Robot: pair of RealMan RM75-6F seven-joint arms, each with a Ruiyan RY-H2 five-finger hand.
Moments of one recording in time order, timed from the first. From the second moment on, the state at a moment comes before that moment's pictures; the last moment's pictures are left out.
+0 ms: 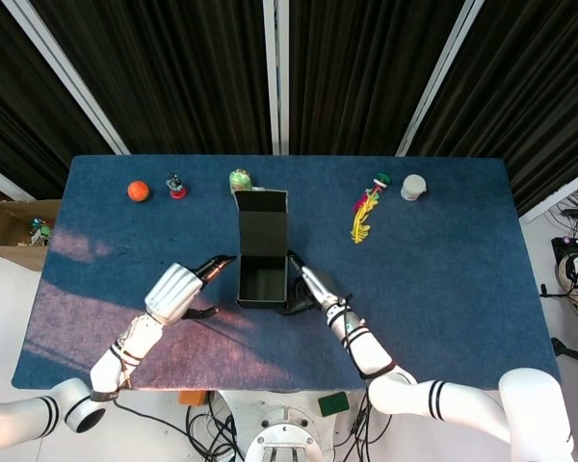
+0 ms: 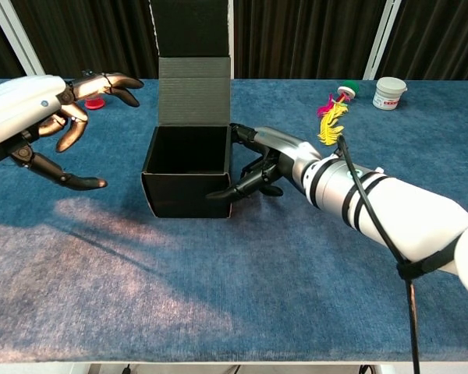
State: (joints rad) left arm -0.57 -1.60 0.04 -1.26 1.64 1.37 -0.15; right arm 0.74 -1.89 0.29 -1.34 -1.07 0.78 0.28
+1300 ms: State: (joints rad) left arm -0.65 -1.73 -0.05 -1.12 1.50 1.01 -0.88; right arm 0.60 -1.22 0.31 -1.76 -1.25 0.80 0.50
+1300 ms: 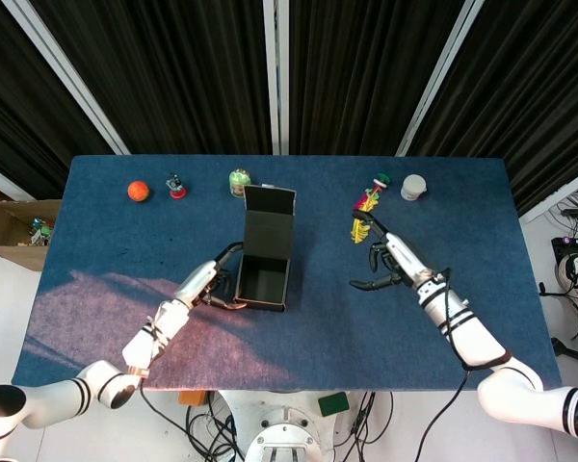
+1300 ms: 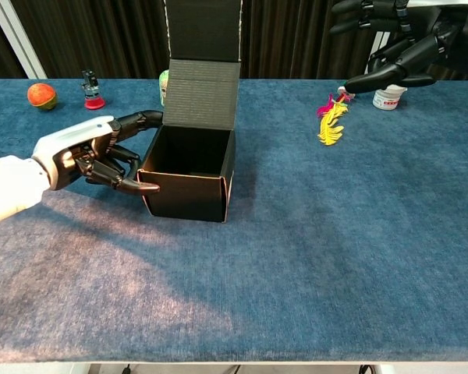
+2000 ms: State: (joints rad) left arm -0.65 -1.85 -0.13 -1.04 1.41 0.99 -0.96; right arm 0.67 -1.34 0.28 -1.63 -1.12 0.71 0.54
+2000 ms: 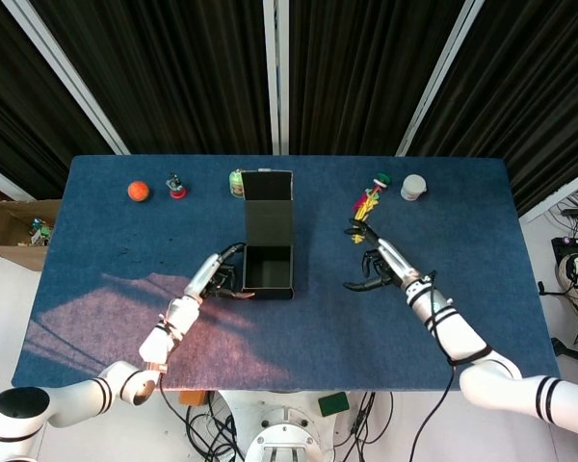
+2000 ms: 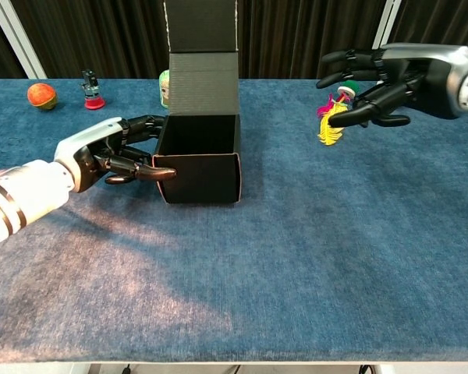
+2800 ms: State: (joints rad) left arm -0.64 -1.79 -0.10 -1.14 1.46 1.04 -0.85; right arm 1.06 -1.58 0.47 -1.54 -0.54 0.67 0.26
